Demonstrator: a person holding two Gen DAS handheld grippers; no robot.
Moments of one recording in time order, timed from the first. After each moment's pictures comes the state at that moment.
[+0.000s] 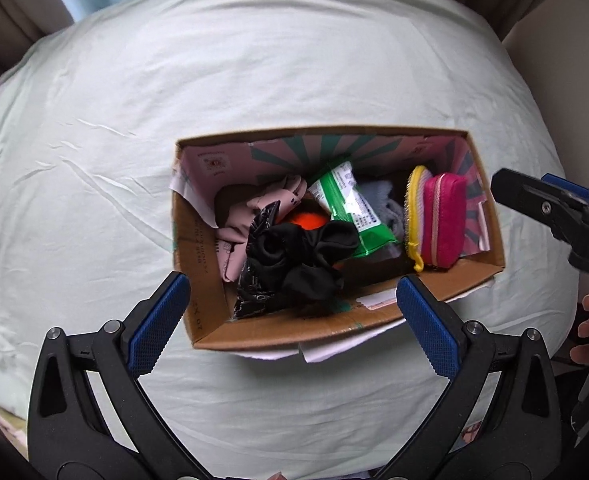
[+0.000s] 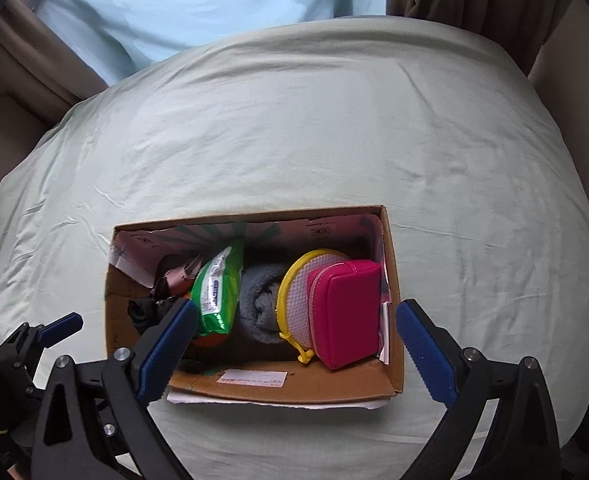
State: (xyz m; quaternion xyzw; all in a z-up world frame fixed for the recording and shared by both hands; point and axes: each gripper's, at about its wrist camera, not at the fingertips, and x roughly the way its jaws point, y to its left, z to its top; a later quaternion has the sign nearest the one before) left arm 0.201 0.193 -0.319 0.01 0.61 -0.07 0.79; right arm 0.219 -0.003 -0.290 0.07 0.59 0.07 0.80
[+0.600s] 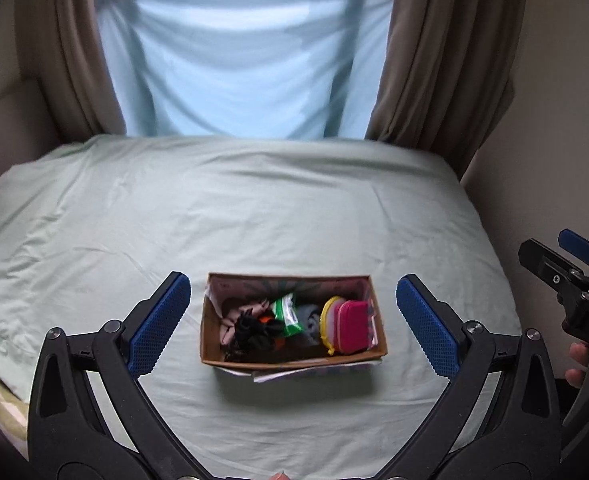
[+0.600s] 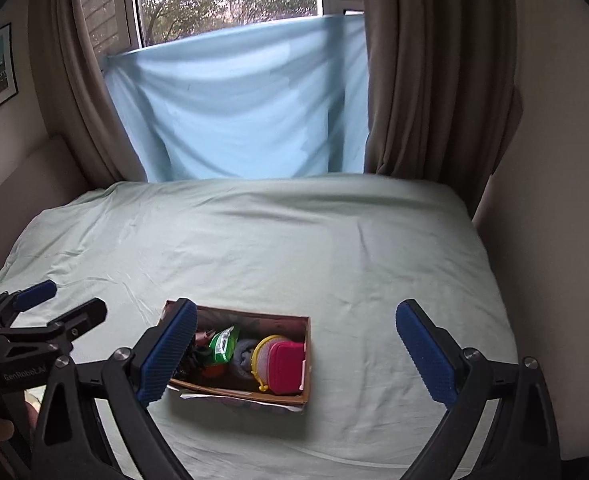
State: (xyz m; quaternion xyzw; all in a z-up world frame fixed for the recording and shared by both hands) left arm 0.110 0.153 -0.076 -0.03 0.40 -0.03 0.92; right arm 0.105 -0.077 -0.065 0.01 0.38 0.06 0.92
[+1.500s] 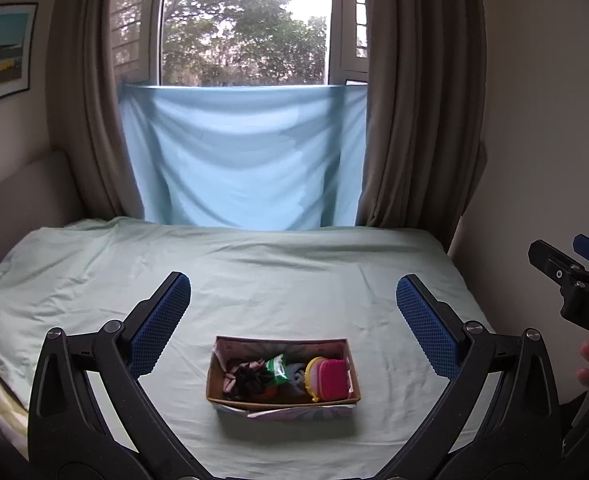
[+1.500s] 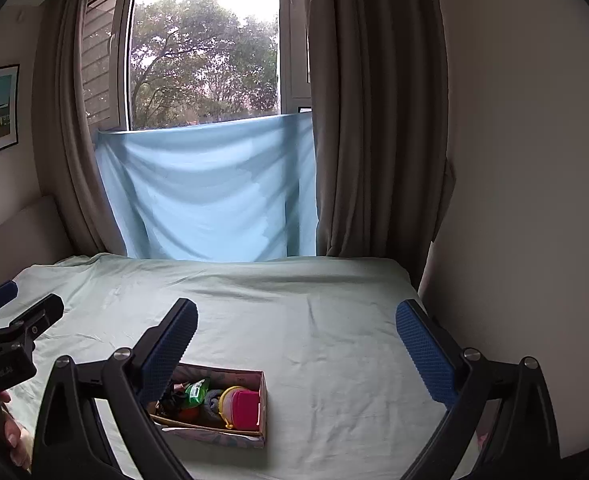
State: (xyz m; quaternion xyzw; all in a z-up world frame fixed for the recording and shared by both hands) left arm 0.004 0.102 0.026 -0.01 0.24 -0.01 0.97; right arm 0.012 -0.131 0.026 0.01 0.24 0.01 0.97
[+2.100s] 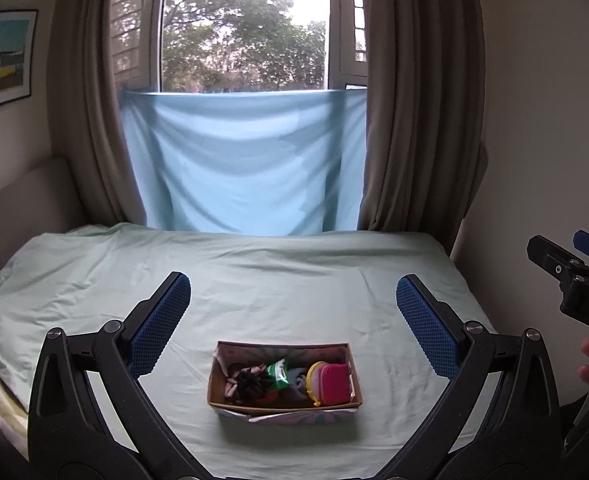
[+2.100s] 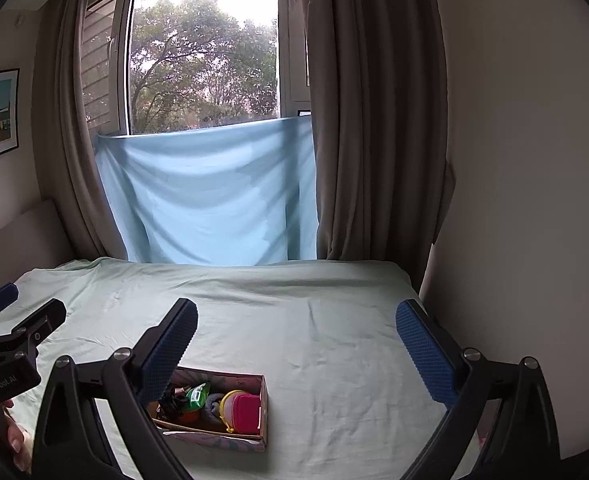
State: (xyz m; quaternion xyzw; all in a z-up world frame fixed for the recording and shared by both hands) left arm 0.001 0.095 0.027 0.00 0.23 -0.01 0.97; right arm 0.011 -0.134 0.022 0.02 0.24 0.01 0.97
